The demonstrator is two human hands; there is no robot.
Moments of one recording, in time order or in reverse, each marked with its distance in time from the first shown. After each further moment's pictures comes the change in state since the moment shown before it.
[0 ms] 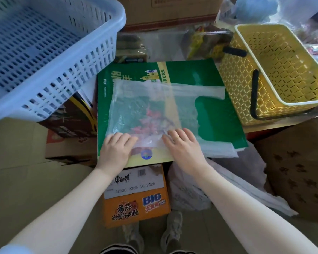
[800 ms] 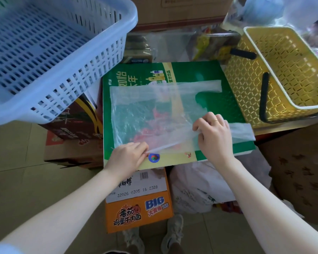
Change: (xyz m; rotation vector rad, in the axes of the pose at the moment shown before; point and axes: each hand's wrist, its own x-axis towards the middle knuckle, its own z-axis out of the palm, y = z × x) left_hand 0.010 0.005 -0.015 -0.288 -0.209 0.019; right_hand 0.016 0.039 -0.021 0.204 0.208 0.304
